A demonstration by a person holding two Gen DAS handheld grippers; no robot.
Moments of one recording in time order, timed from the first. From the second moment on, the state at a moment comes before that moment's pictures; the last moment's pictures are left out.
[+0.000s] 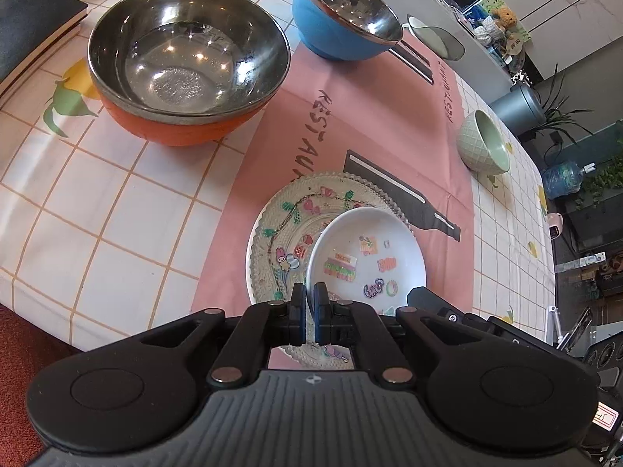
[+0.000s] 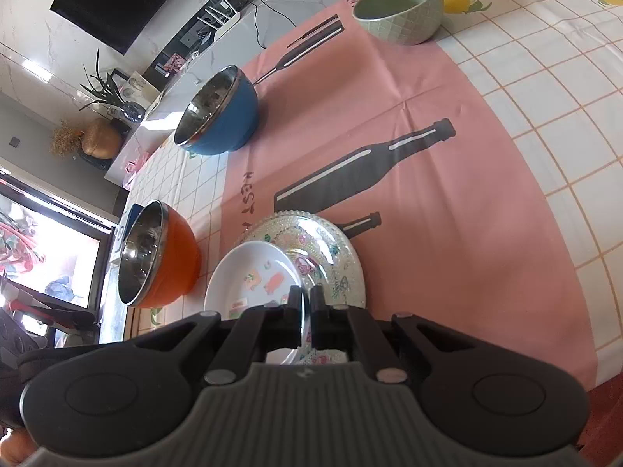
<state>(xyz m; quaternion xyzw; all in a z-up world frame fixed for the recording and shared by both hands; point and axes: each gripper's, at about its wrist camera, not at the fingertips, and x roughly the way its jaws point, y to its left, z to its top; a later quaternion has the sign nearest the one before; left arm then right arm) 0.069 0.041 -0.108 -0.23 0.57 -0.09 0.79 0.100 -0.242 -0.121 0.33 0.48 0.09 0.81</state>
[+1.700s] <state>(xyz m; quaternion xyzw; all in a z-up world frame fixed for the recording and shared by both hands) 0.054 0.055 -0.069 -0.16 0.48 -0.04 0.86 0.103 -0.217 -0.092 0.22 0.43 0.11 0.87</state>
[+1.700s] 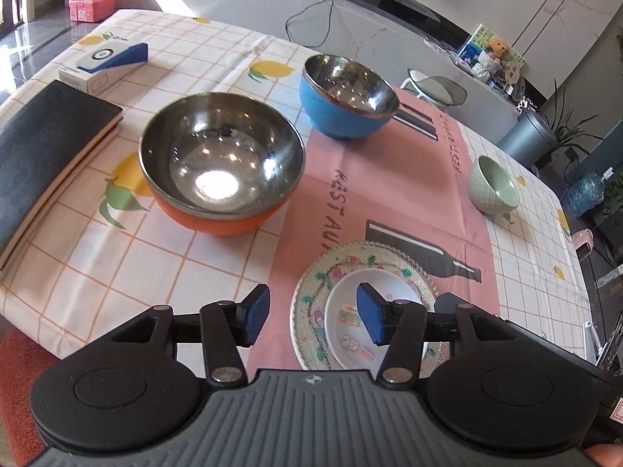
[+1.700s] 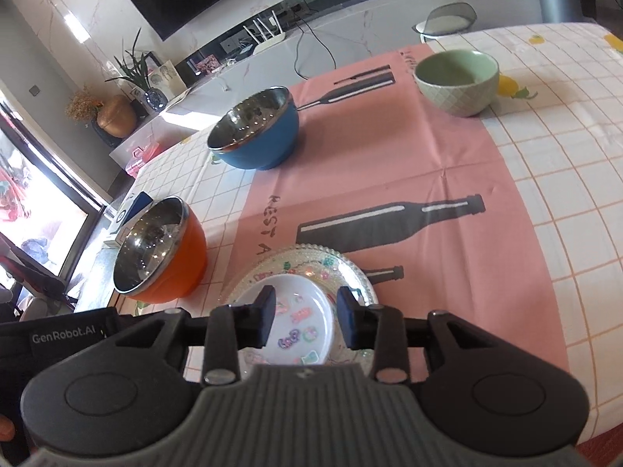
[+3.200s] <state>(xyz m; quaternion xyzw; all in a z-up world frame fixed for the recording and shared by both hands) 0.133 0.161 -0.108 -0.21 0.45 0.05 0.87 0.219 -0.058 -0.110 0.15 0.51 0.14 0.84</state>
